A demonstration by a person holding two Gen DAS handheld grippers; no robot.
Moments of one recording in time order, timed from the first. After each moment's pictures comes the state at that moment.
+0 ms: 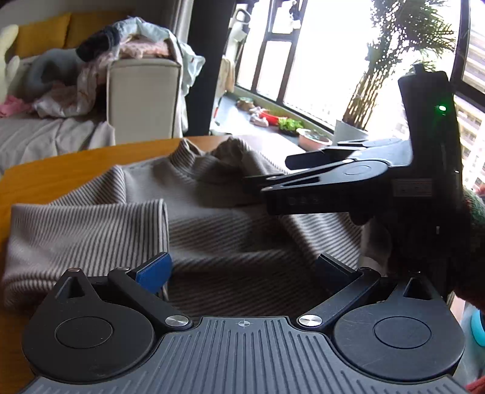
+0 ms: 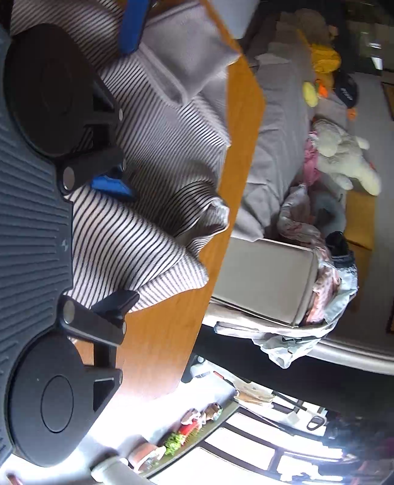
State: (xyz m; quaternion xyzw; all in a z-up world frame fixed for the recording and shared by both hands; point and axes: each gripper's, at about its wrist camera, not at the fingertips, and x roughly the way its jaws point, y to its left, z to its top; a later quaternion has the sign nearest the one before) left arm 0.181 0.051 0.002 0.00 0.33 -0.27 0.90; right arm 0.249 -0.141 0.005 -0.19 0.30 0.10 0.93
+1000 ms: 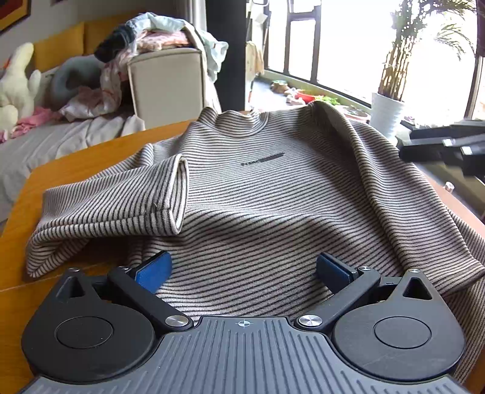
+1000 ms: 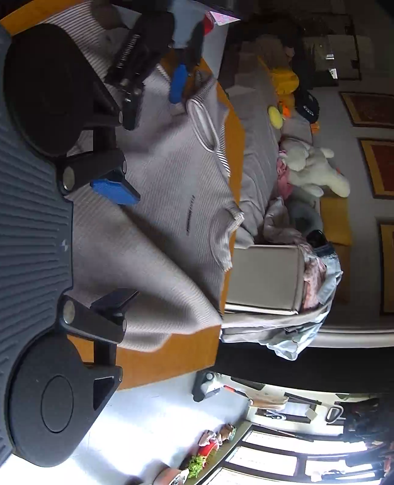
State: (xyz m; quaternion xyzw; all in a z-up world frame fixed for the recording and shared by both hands) left arm 0.167 0.028 -0.009 0.07 0.34 -0.18 0.92; right arm 0.116 -0.233 0.012 -0.05 0.29 0.16 0.94
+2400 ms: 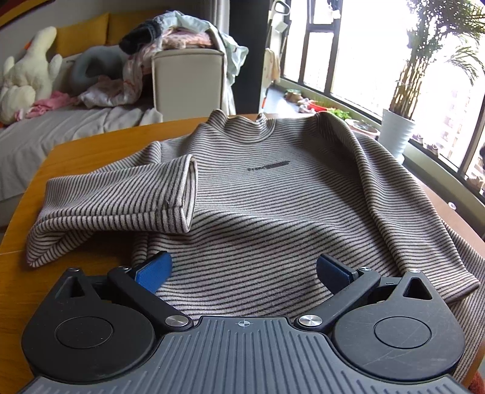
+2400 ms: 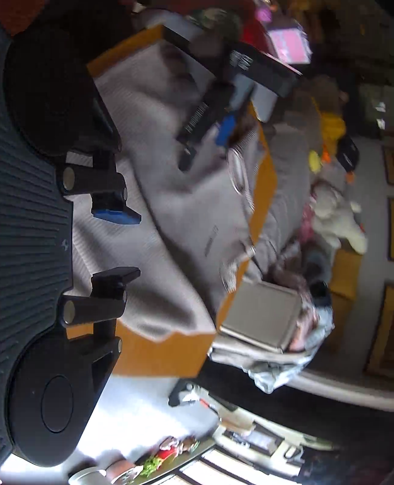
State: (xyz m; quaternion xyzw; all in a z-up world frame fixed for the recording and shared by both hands) left arm 0.139 0.052 -0.005 0.03 0.34 -0.17 0.93; right arm 0.043 -0.196 0.054 -0.19 0.31 0.23 0.90
